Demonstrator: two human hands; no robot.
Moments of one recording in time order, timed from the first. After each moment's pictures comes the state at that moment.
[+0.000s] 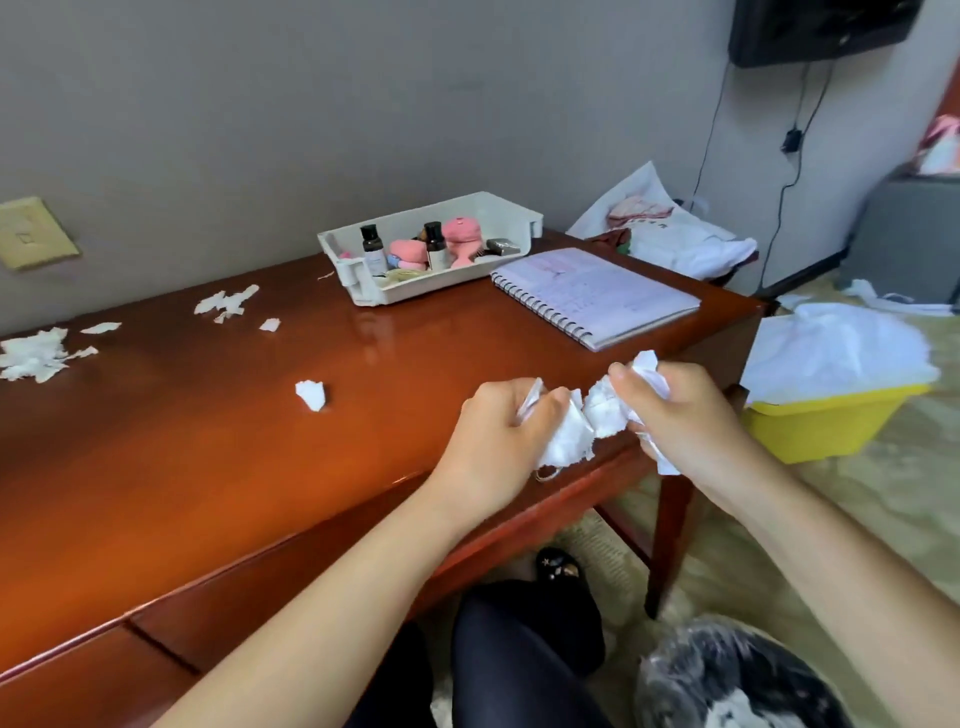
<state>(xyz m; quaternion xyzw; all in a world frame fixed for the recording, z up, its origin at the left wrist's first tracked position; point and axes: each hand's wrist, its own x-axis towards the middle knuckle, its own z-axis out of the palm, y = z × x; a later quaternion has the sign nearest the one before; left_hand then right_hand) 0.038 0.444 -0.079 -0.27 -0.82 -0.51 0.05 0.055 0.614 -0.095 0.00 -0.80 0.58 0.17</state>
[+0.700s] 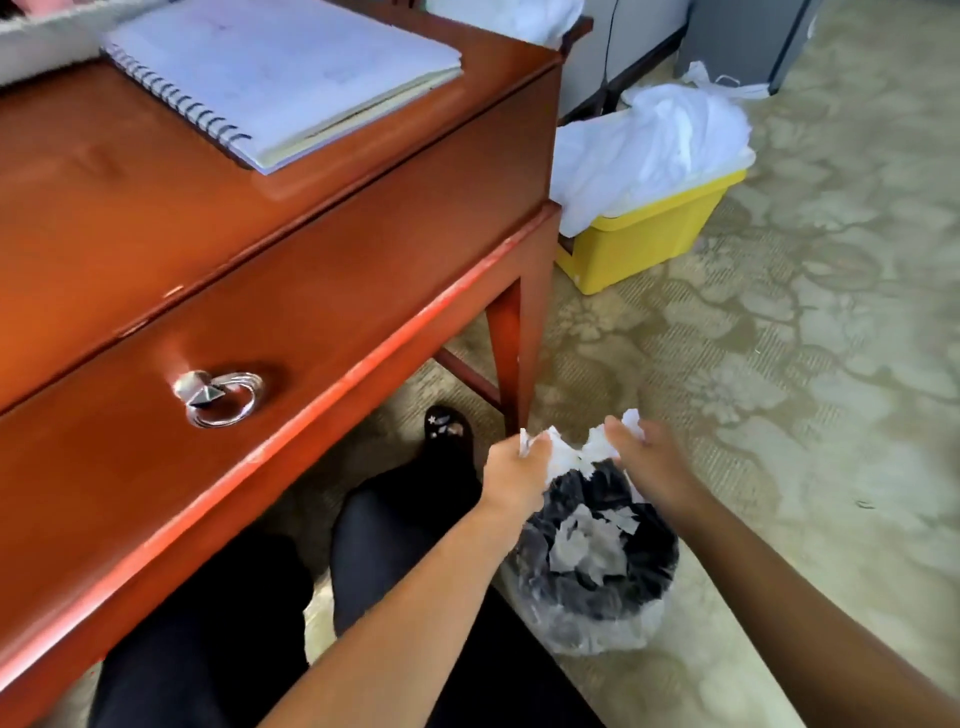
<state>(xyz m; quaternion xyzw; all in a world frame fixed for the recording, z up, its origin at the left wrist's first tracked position) 0.061 0.636 -0.327 0.07 -0.75 -0.55 -0.37 0.130 0.764 -0.333 -0.35 -0.76 0.55 0.05</state>
